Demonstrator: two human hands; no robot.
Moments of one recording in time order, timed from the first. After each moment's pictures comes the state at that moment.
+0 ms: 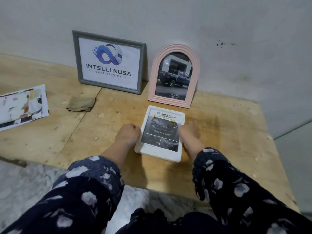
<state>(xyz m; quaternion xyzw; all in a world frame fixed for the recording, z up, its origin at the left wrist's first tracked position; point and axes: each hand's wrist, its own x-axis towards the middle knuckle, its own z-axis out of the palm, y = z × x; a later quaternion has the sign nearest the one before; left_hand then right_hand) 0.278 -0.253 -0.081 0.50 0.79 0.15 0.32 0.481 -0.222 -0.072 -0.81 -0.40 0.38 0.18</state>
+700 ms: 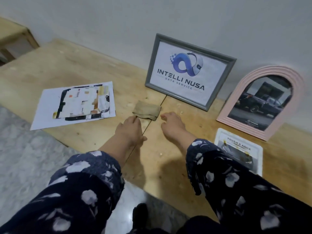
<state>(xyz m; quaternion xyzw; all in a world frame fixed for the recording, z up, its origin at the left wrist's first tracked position) 0.040 -0.248 -0.070 0.57 0.79 -0.06 0.21 0.192 -0.170 -0.070 -0.56 -0.77 0.29 0.03</state>
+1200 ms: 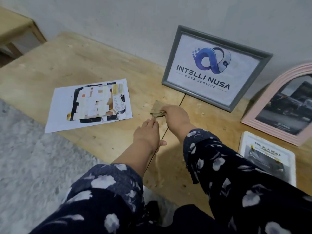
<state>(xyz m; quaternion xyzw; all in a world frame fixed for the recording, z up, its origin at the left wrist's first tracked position) 0.025 -0.243 -0.087 0.60 0.76 -0.10 0.23 0.115 -0.143 -0.092 -0.47 -0.87 0.16 0.04</state>
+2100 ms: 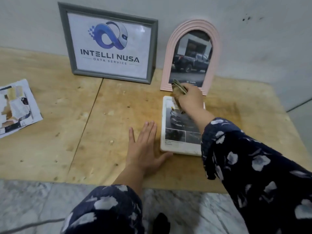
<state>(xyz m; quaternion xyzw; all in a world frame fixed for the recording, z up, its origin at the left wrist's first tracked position) 0.229 -0.301 -0.122 0.78 0.61 0.04 0.12 0.387 -0.172 -0.041 -0.72 -0.57 0.23 0.32</state>
